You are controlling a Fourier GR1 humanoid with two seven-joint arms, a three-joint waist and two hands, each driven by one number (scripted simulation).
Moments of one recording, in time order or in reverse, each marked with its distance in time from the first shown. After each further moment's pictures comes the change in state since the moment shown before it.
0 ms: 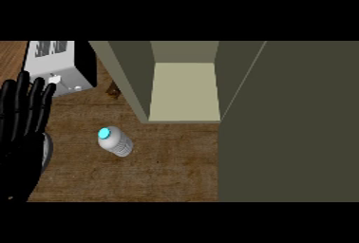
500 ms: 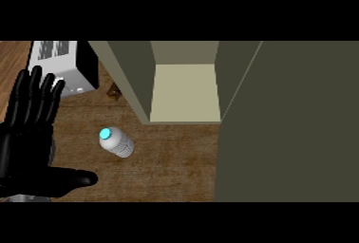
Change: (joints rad) left arm -0.046 -0.029 0.067 0.109 0.118 -0.001 0.081; right arm 0.187 0.021 0.094 -0.156 -0.115 0.101 0.026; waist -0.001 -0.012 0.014
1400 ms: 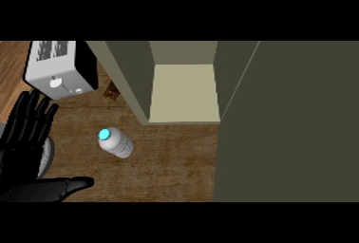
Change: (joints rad) left arm 0.143 0.019 0.031 -0.047 -0.001 0.013 0.155; right arm 0.389 -0.032 0.121 -0.183 -0.061 0.150 -0.068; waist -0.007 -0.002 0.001
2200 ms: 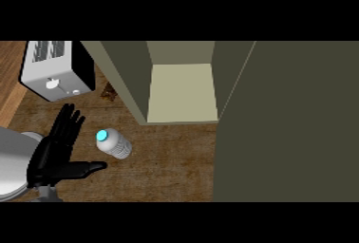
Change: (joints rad) left arm -0.062 -0.006 0.077 0.518 0.048 -0.119 -0.213; right arm 0.192 -0.027 0.073 -0.051 0.055 0.032 -0.144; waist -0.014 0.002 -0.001
